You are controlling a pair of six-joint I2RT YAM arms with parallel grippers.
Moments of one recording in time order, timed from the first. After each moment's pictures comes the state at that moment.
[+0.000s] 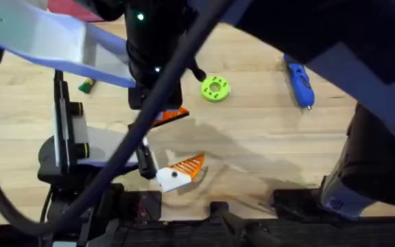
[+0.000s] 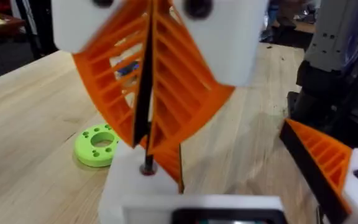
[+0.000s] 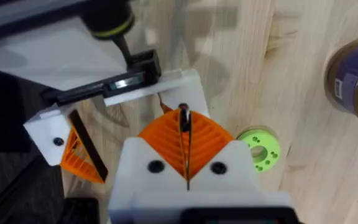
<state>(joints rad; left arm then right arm) -0.03 0.01 0.01 -0.13 1.18 0.06 1.06 2.02 2.28 -1.58 -0.09 -0.59</state>
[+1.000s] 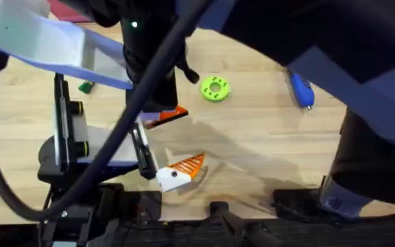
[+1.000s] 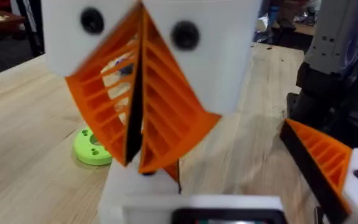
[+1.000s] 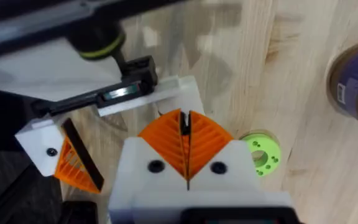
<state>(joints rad) -0.03 0.01 0.01 -0.13 1.18 0.04 1.06 2.05 2.28 -1.56 -0.09 -0.59</state>
